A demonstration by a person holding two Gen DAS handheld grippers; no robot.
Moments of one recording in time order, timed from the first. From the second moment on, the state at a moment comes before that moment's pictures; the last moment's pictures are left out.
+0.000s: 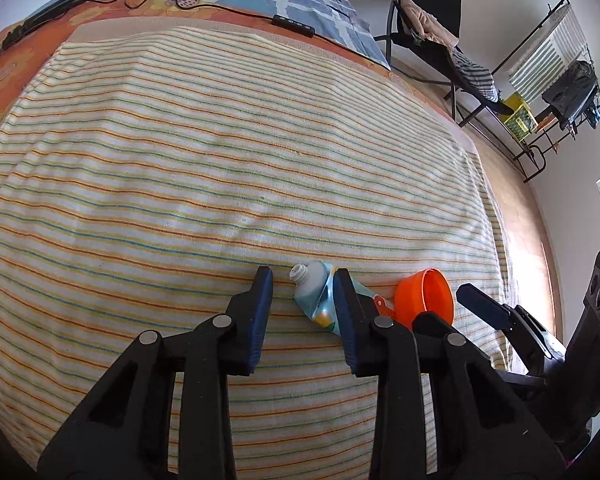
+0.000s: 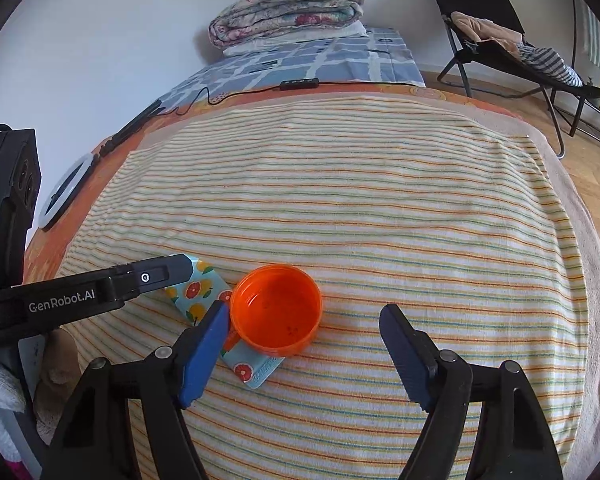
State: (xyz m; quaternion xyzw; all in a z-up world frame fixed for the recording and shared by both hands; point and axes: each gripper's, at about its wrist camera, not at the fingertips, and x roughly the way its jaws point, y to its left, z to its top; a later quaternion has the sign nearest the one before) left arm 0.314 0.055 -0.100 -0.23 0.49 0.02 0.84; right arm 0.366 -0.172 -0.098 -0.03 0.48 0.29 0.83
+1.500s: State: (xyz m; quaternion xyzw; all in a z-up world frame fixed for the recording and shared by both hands) left arm 0.184 0.047 0.008 -0.13 0.40 0.02 0.91; right arm 0.247 -0.201 -0.016 -0.07 0.41 0.30 0.86
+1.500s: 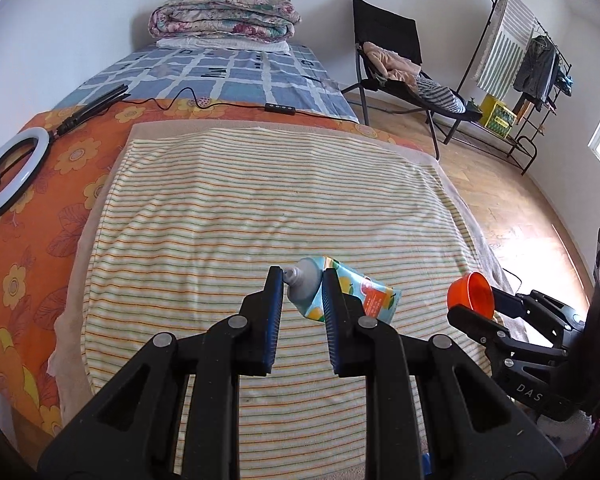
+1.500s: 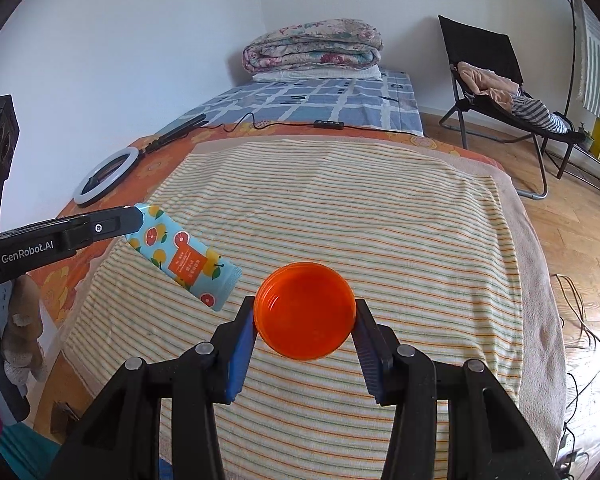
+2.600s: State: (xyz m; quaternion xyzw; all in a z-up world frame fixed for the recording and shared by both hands) left arm -0.016 0.004 -0.021 -0.08 0.42 -0.01 0.90; right arm 0.063 -0.255 -0.026 -0.10 0.43 0.36 0.82
